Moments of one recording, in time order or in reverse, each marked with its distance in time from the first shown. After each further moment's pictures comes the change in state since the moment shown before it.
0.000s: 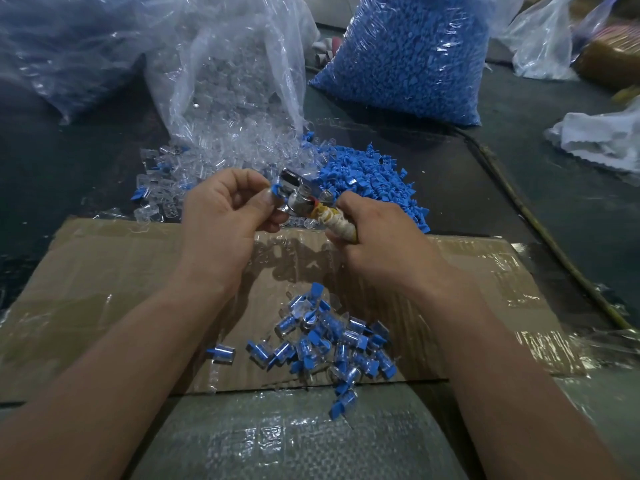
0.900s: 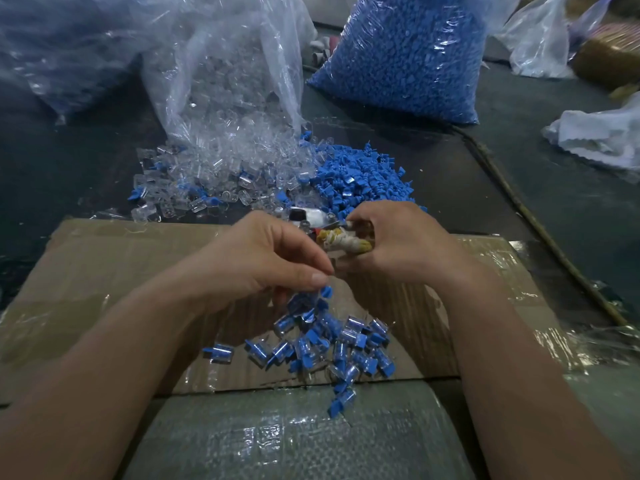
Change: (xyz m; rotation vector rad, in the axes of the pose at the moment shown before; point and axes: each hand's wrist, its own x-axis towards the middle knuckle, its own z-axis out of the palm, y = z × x) left_hand -0.006 0.014 -0.005 0.155 -0.744 -0.326; right_hand 0.001 0.019 -0.012 -0.031 -0.089 0.072
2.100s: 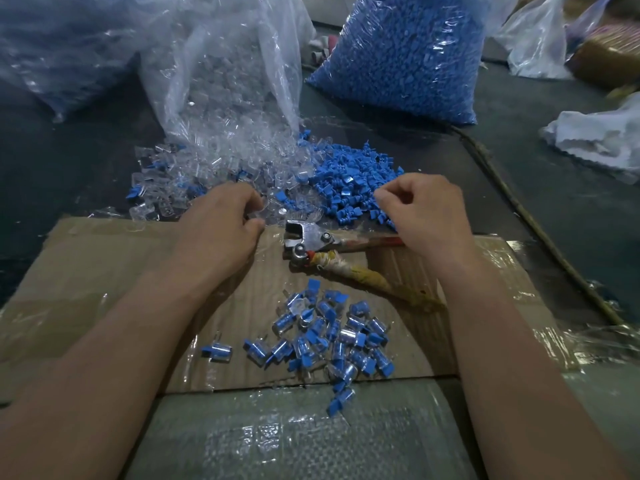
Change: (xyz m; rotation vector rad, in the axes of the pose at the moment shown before) left_hand 0.028 -0.032 -0.027 0.855 0.695 -0.016; right_hand 0.008 0.019 -0.001 0.200 0.464 0.186
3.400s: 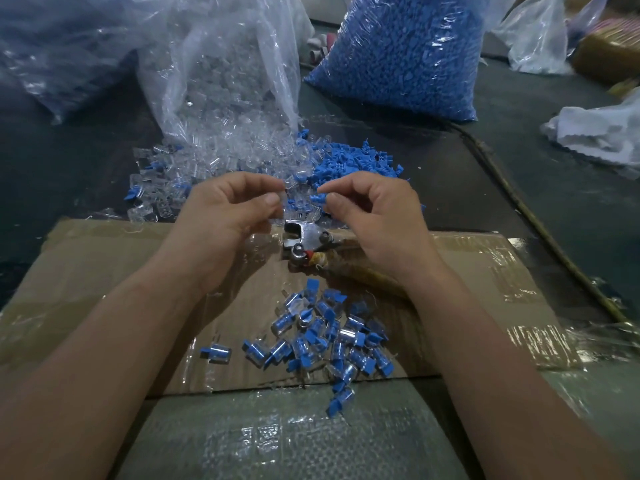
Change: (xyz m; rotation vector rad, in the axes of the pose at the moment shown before) left_hand -0.014 0.021 -0.019 -1.037 -0.145 -0.210; right_hand -0.019 -0.035 0.016 0.484 -0.149 -0.171
